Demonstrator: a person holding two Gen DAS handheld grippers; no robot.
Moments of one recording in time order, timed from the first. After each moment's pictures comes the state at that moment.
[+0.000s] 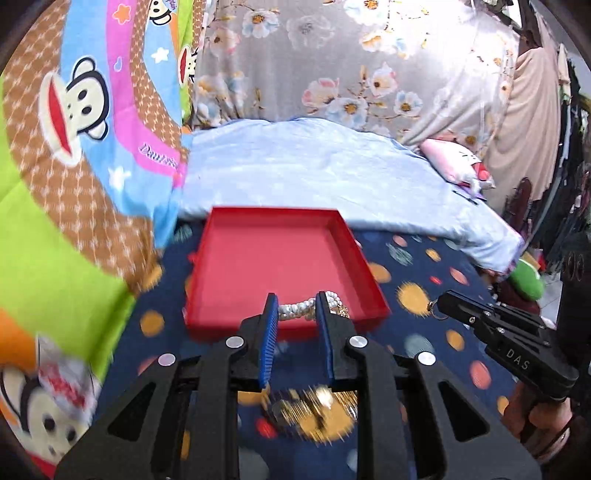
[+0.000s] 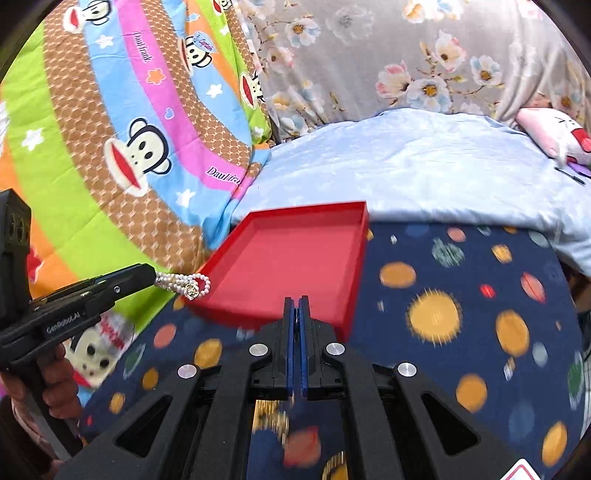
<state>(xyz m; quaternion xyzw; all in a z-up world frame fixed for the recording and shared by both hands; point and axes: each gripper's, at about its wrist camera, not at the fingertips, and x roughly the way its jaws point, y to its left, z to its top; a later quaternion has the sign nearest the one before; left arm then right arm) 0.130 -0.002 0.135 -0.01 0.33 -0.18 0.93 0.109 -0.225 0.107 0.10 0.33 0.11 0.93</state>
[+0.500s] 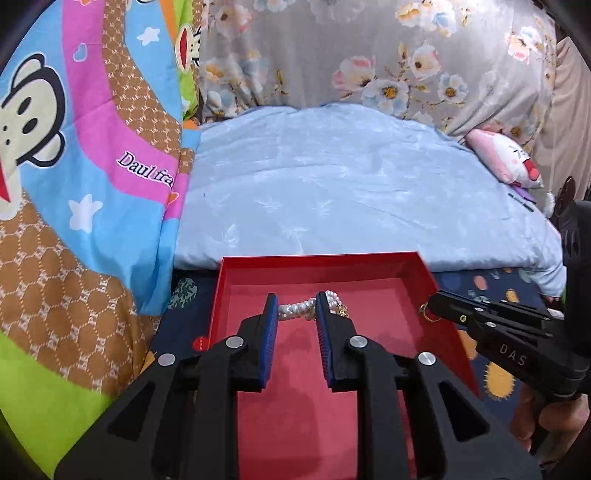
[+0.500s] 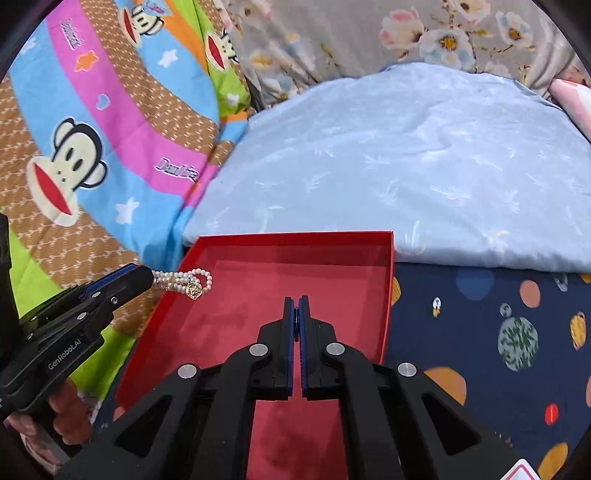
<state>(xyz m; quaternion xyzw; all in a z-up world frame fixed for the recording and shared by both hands) 0.311 -0.021 0.100 0.02 0.36 -0.13 0.92 0.313 -0.218 0.063 0.12 0.41 0.12 0.90</state>
